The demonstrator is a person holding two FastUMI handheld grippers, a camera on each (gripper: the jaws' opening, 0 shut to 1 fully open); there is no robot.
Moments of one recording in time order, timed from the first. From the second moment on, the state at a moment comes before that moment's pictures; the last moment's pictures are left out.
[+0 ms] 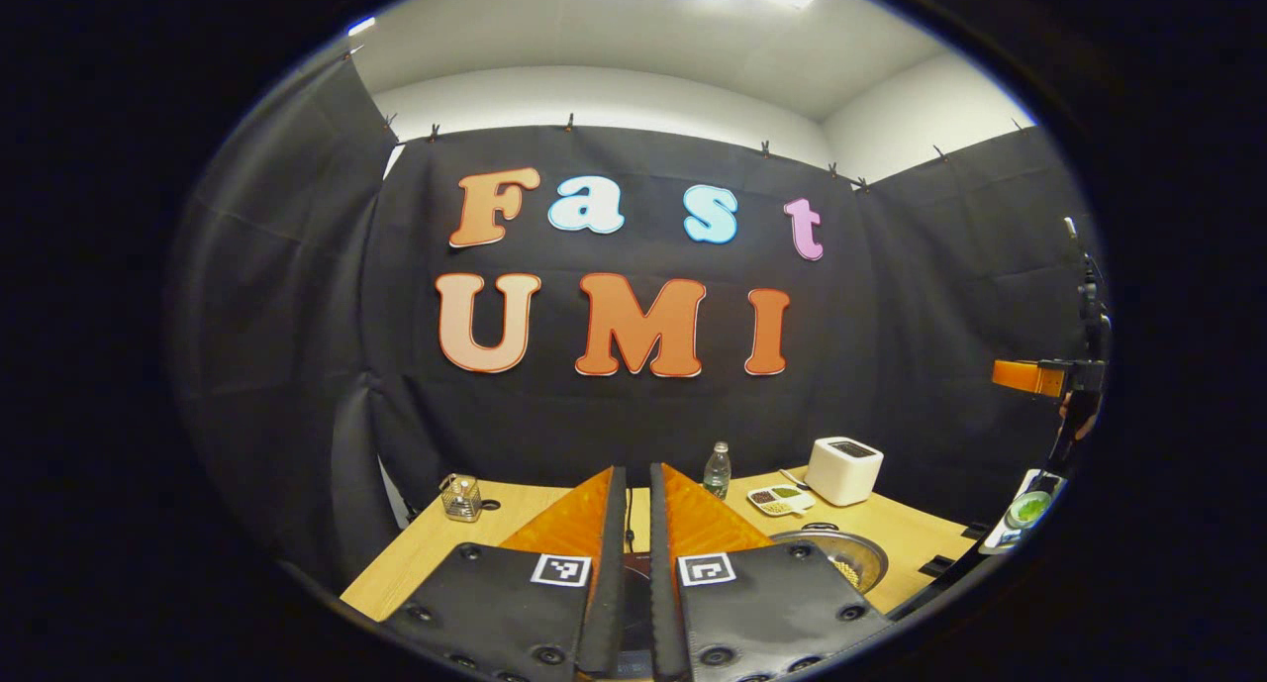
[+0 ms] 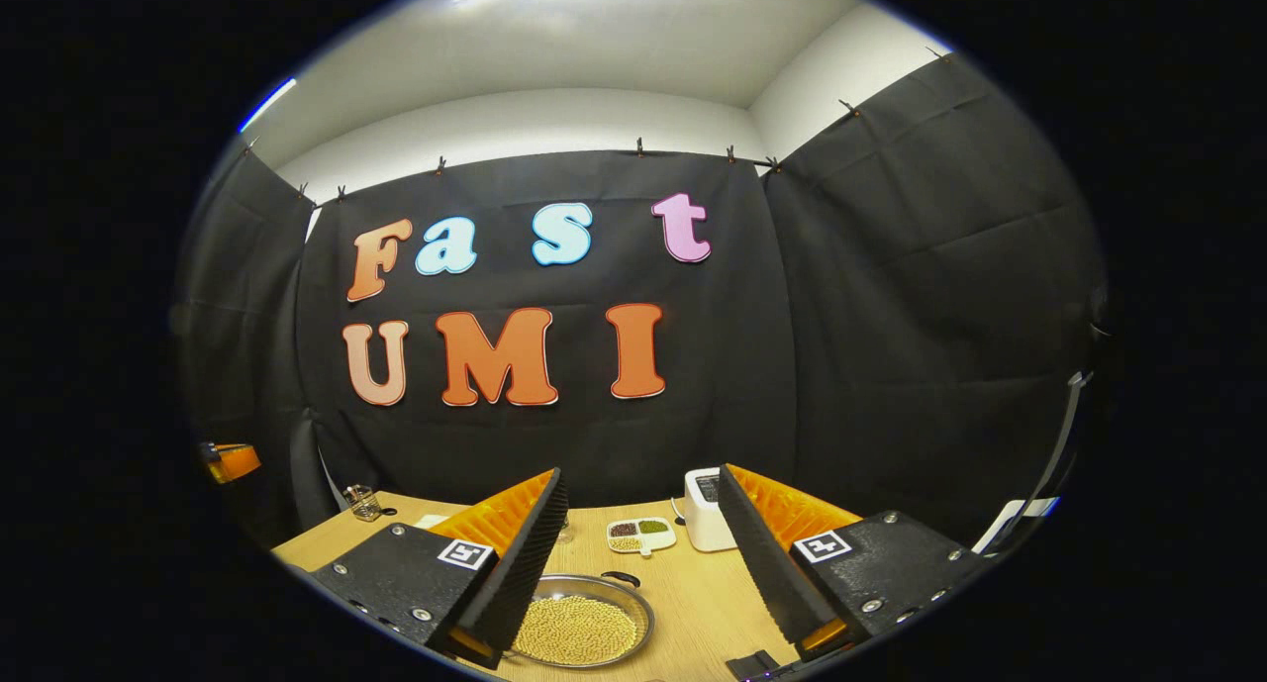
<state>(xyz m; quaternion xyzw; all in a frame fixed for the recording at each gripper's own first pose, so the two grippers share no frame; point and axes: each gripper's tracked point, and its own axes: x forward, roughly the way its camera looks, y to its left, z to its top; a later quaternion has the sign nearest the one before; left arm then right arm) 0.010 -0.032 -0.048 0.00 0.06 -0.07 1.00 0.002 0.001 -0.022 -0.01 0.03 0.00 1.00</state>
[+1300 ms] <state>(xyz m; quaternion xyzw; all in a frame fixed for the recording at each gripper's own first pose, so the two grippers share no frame) 0.003 0.052 -0.062 0.01 0.05 0.02 1.00 -0.031 0.095 -0.243 -0.04 0.24 0.11 0.96</state>
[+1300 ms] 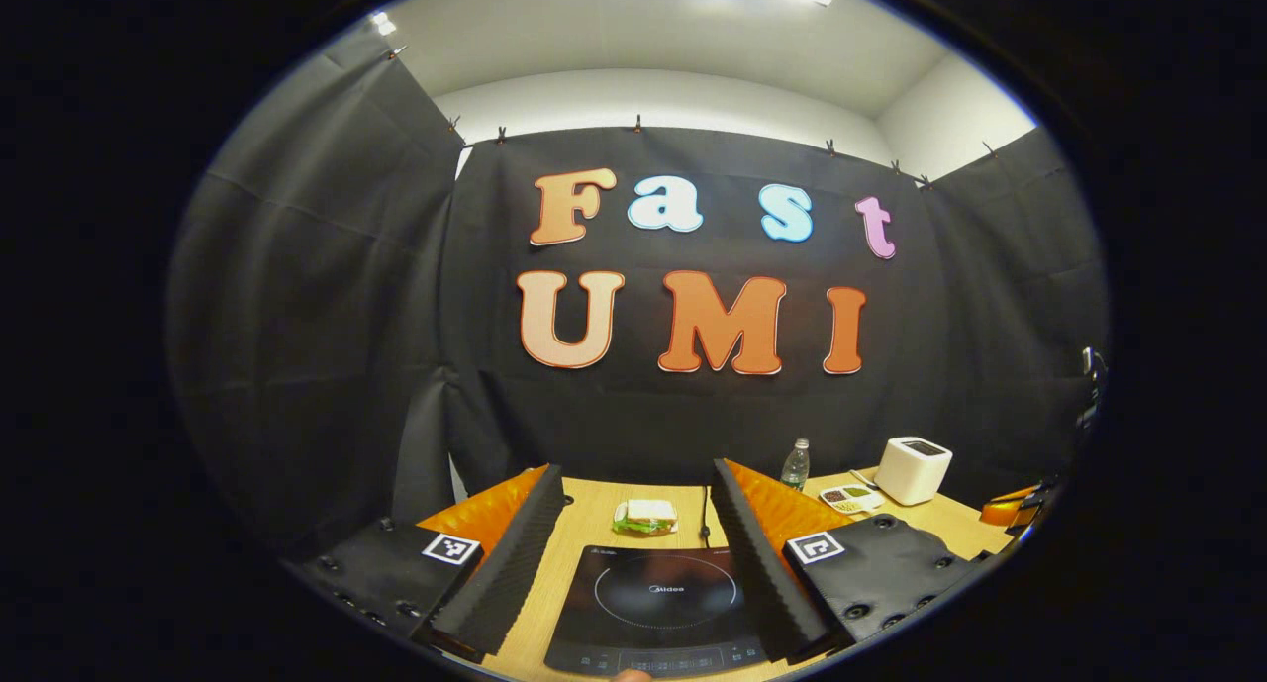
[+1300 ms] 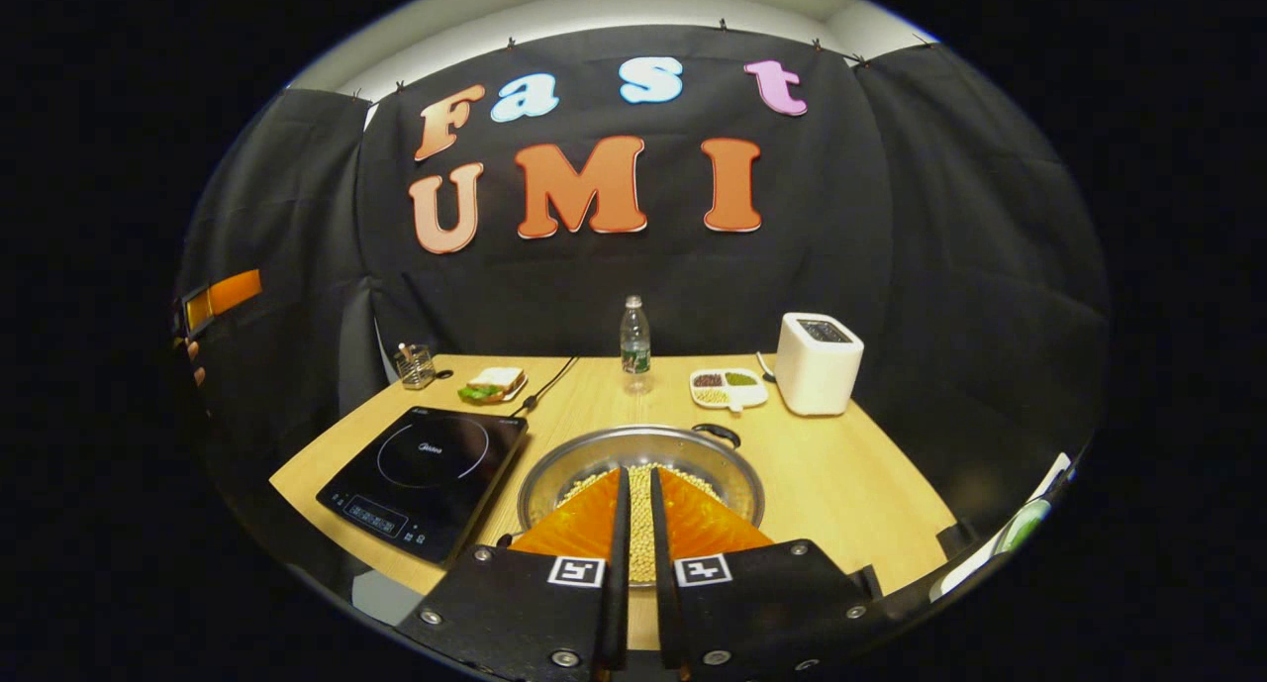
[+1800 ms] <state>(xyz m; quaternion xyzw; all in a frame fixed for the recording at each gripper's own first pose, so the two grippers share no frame) 0.008 0.064 -0.082 0.00 0.07 0.02 1.00 -0.080 0.111 -0.334 -0.08 0.33 0.14 0.93</state>
